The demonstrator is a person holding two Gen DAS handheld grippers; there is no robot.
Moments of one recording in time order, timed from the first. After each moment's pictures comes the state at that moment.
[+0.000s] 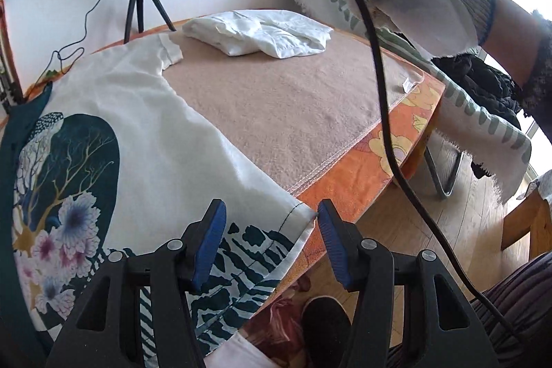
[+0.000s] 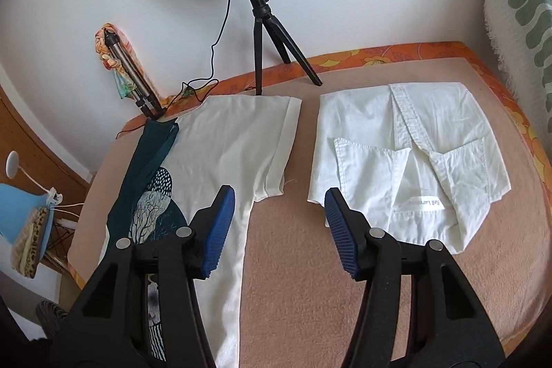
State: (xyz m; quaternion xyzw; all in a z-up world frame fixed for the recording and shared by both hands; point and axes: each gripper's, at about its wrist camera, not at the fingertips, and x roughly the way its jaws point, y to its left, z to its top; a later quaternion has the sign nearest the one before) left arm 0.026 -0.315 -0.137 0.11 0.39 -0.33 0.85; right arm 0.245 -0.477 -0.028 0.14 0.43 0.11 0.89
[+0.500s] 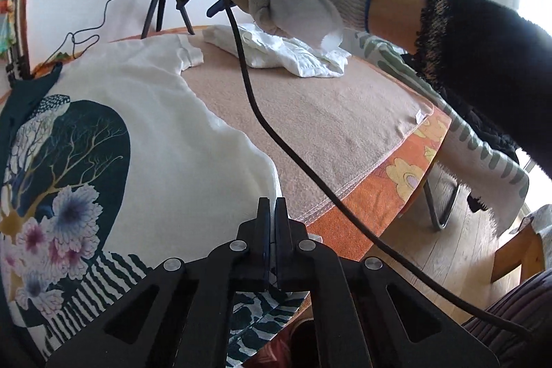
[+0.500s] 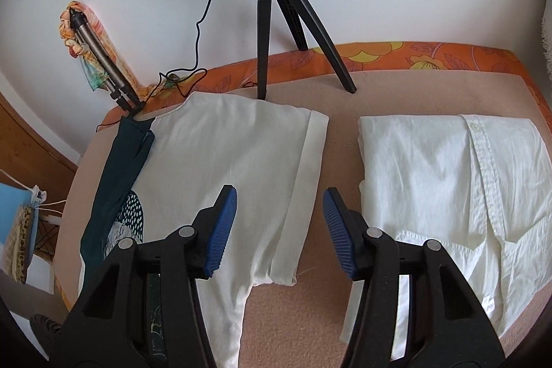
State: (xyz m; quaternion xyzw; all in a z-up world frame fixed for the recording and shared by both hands) left arm 0.041 -0.294 -0.143 0.03 0.37 -0.32 0.87; right arm 0.374 -0.428 -0.079 0.11 0.47 0.12 0.87
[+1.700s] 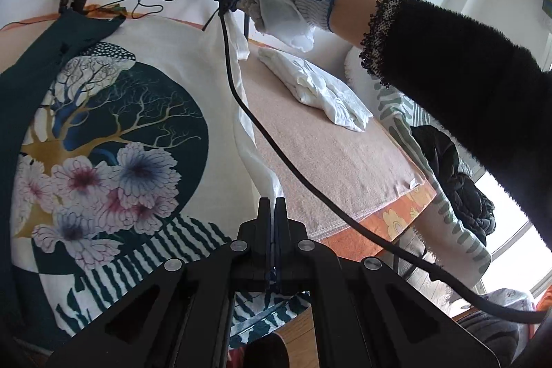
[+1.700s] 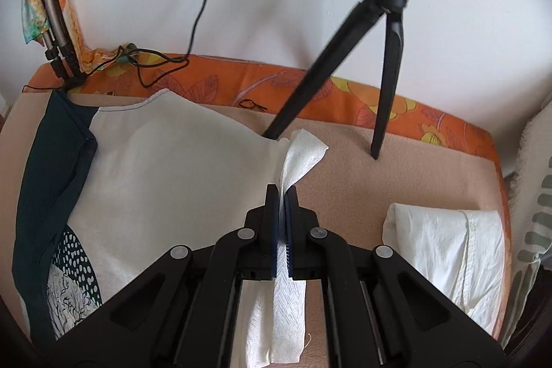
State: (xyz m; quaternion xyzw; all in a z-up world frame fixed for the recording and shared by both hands) left arm 0.046 -0.213 -0.137 -0.14 0.37 -0.29 0.87; right arm 0.461 -0.292 -0.077 -0.10 0.51 0.01 0.86
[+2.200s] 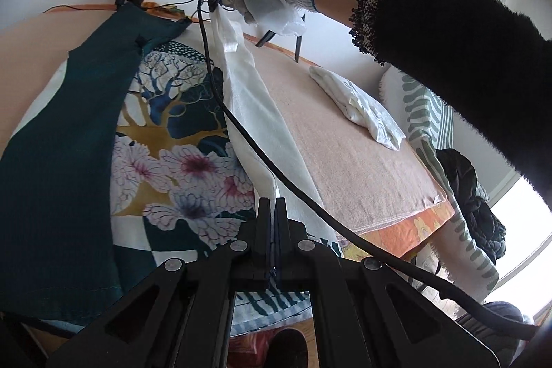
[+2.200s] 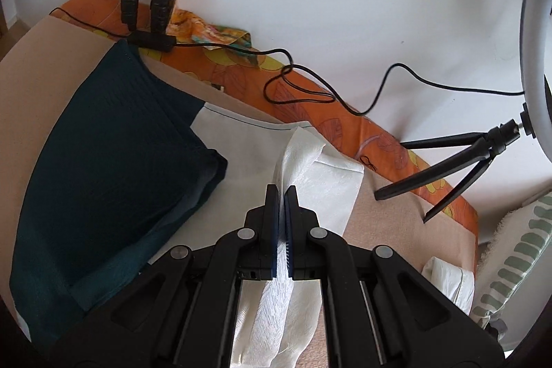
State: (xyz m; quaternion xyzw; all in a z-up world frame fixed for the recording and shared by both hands) left arm 0.039 -0.142 -0.144 -0.17 0.37 -0.22 0.89; right arm 0.456 -0.109 -0.106 -0.26 0.49 0.04 0.83
